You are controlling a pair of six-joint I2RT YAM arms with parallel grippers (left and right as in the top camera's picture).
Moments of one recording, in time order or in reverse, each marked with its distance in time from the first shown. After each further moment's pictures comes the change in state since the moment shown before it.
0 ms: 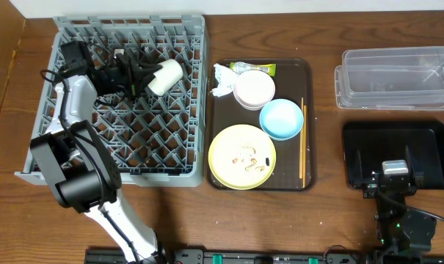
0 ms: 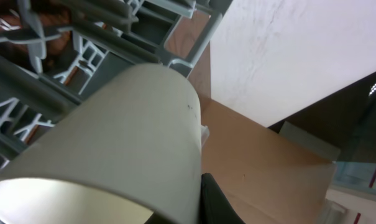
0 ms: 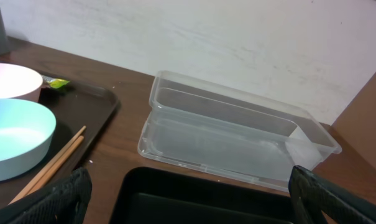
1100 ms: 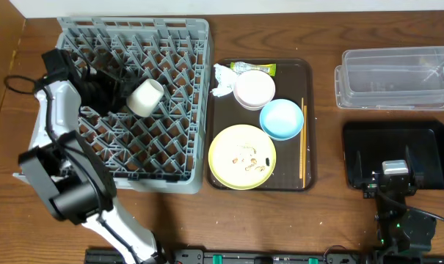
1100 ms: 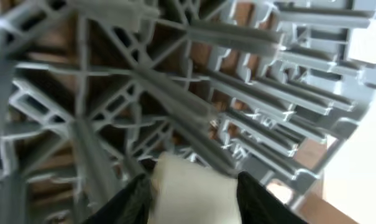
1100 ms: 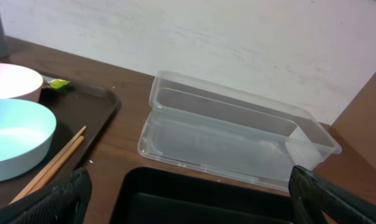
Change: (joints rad) left arm 0.076 -0.070 -0.005 -0.162 -0.598 0.174; right arm 0.000 0.000 0.000 0.000 0.000 0.000
